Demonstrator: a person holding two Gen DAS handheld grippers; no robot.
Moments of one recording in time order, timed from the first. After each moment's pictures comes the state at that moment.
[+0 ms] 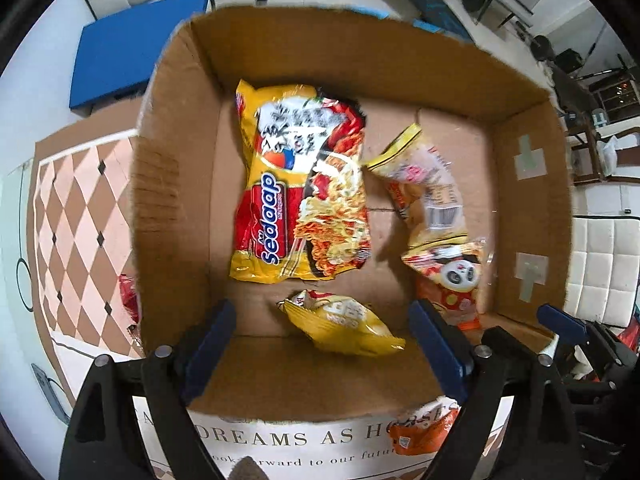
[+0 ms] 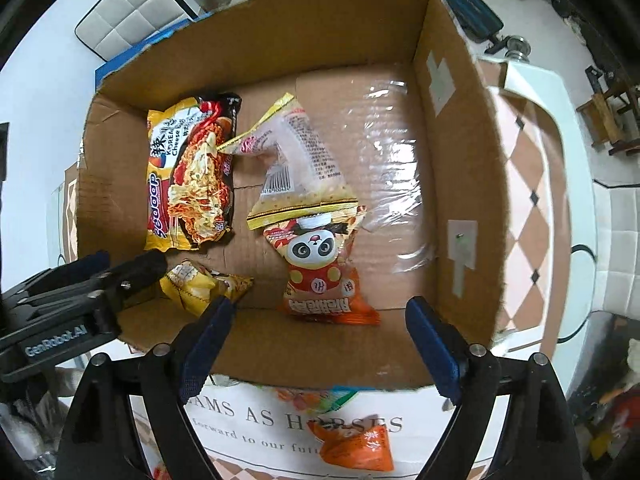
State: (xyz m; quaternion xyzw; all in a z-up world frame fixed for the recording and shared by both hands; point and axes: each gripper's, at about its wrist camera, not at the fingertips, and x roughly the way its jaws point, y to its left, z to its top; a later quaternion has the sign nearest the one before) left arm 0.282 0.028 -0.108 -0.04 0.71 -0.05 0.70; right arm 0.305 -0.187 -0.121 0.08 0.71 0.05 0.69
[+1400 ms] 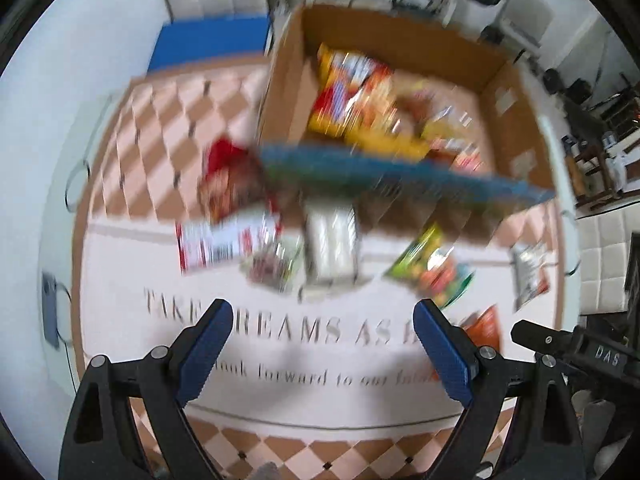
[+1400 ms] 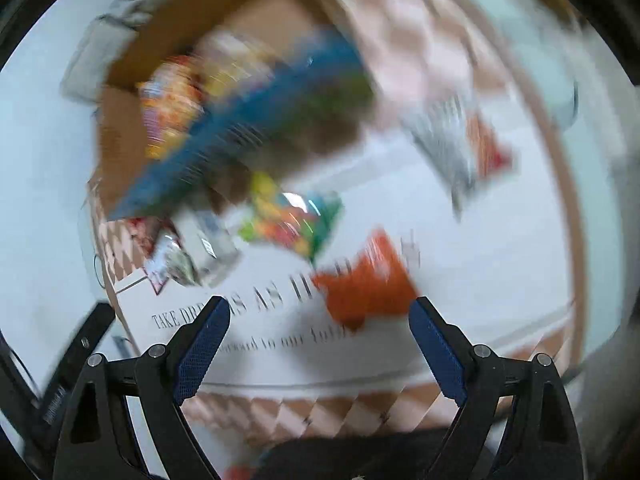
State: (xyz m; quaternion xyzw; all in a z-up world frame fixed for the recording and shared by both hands) left arm 0.098 0.049 -0.103 -0.03 0.65 0.02 0.76; right arm 0.104 -0.252 -0.135 0.28 0.73 -0.03 0.62
